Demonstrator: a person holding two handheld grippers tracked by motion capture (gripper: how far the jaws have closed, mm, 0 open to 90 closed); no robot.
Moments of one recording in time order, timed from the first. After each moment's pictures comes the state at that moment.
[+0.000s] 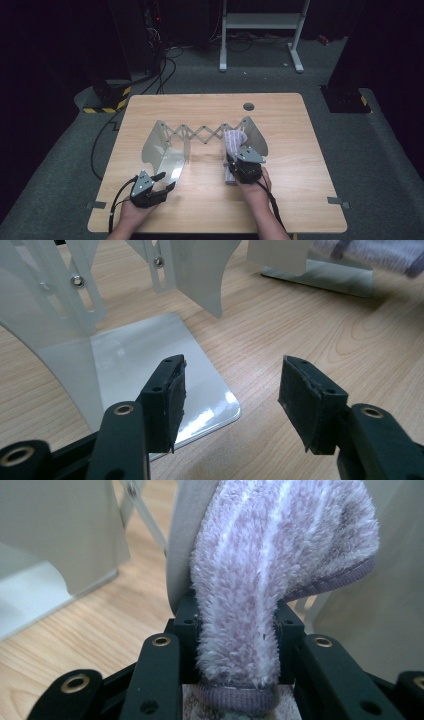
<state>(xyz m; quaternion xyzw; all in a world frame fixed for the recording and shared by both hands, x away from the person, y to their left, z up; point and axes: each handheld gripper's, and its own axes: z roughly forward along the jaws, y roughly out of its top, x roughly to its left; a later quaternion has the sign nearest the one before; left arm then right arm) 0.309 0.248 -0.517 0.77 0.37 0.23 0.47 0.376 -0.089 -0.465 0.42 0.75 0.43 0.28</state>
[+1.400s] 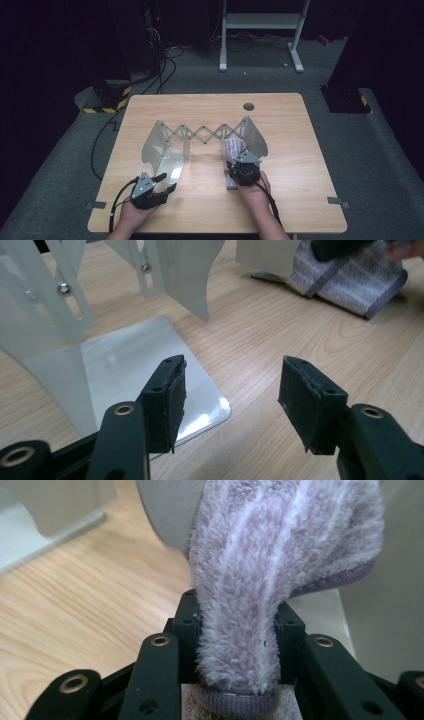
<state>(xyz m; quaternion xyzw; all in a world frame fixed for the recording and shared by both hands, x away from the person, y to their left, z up) 0.307 0.244 -0.515 0.78 0.35 0.23 0.47 0.384 -0.090 -0.499 0.44 0.78 0.37 0.23</state>
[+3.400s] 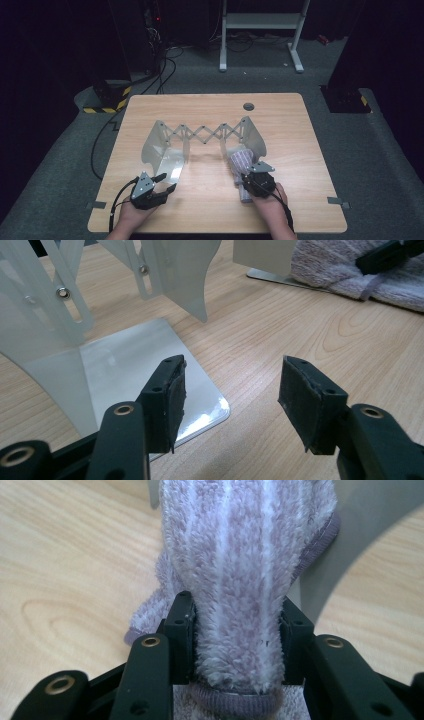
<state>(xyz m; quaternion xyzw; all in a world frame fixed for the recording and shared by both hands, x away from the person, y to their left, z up) 0.305 0.246 -0.514 0.78 0.35 0.23 0.47 0.361 -0.128 -0.503 0.45 0.80 0.31 0.23</state>
